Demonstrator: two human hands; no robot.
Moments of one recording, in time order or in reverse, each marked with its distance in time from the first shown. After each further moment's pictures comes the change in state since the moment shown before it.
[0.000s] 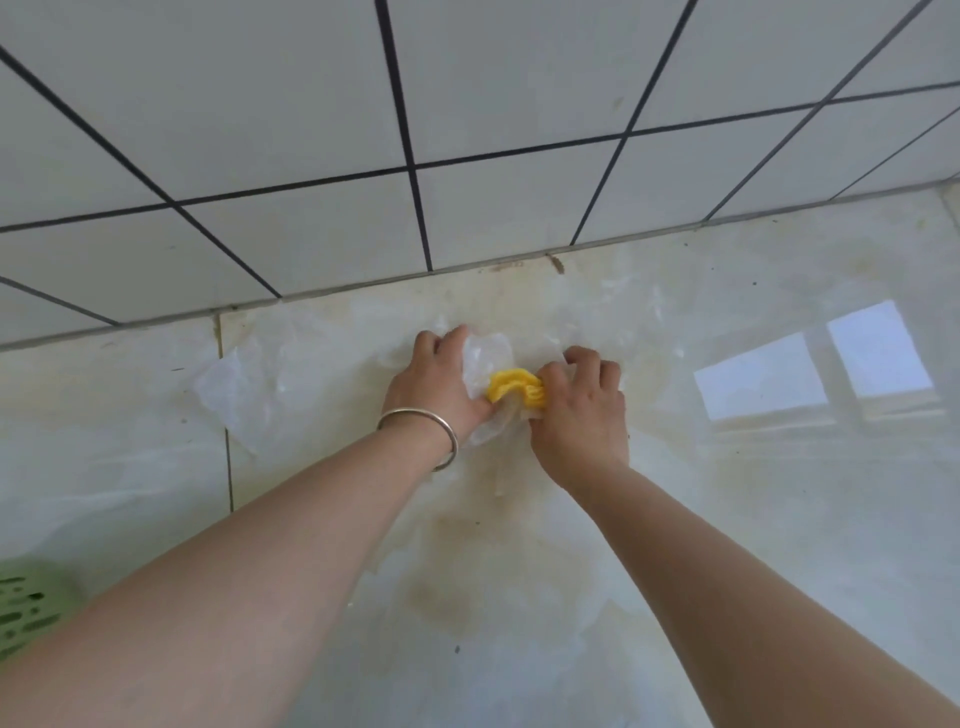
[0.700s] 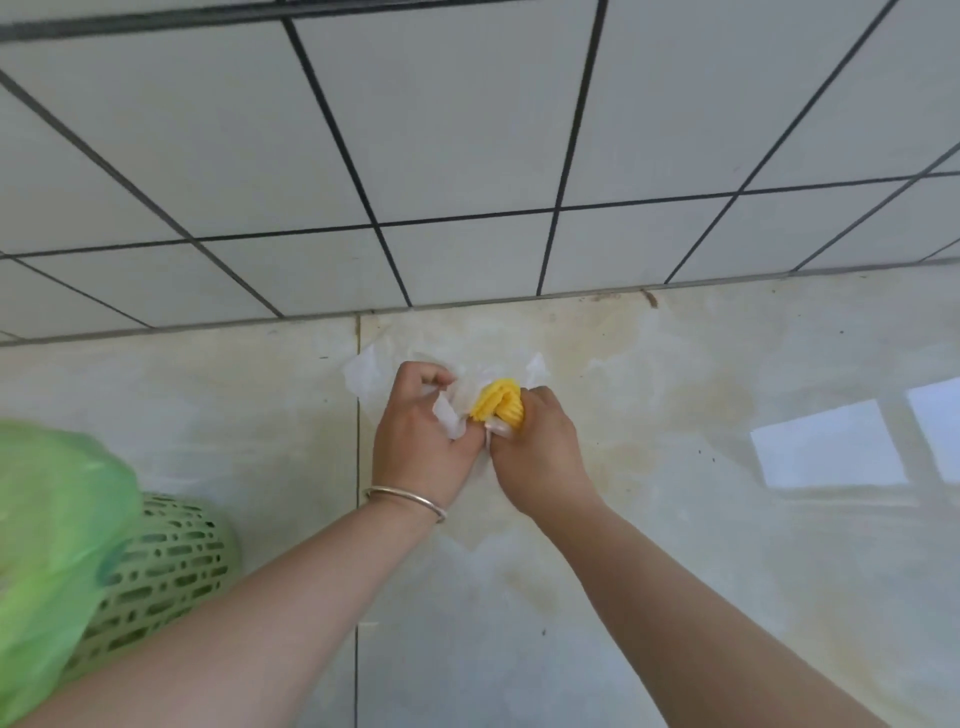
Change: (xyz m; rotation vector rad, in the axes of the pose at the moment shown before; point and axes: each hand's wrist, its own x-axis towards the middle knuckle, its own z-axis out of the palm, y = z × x) left_hand -0.098 -0.059 -0.063 -0.489 0.468 -0.040; right_hand -0.057 -0.122 -0.029 0.691 -0.157 -0.115
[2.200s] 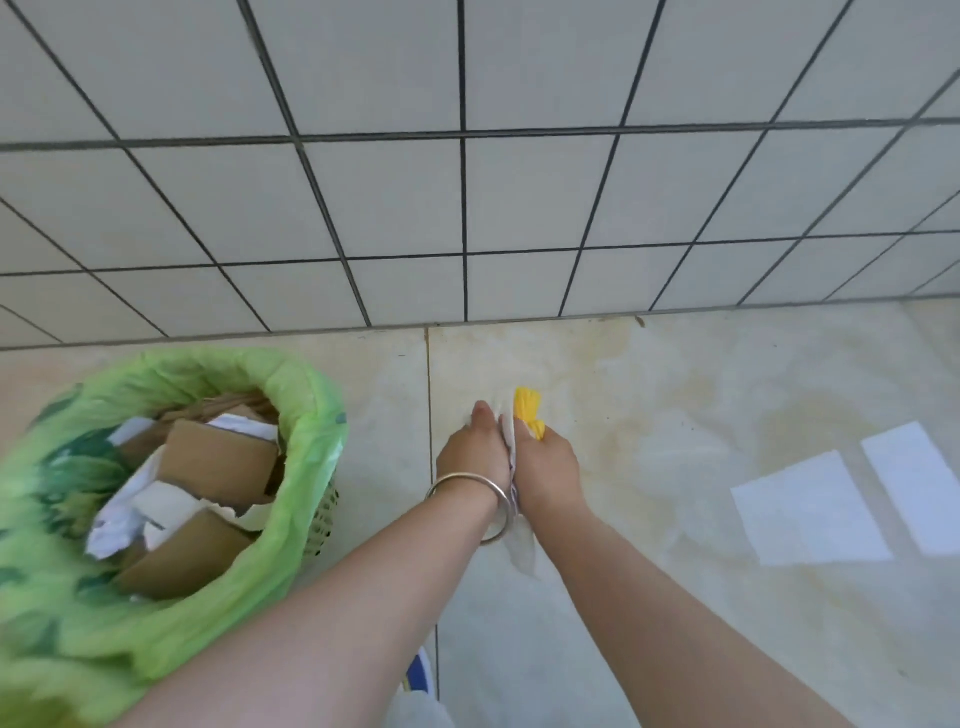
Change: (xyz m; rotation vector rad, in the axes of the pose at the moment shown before) left_hand -0.096 0.023 -0.086 -0.158 -0.261 -0.520; right_hand -0.124 -0.060 0.045 0.406 0.145 0.285
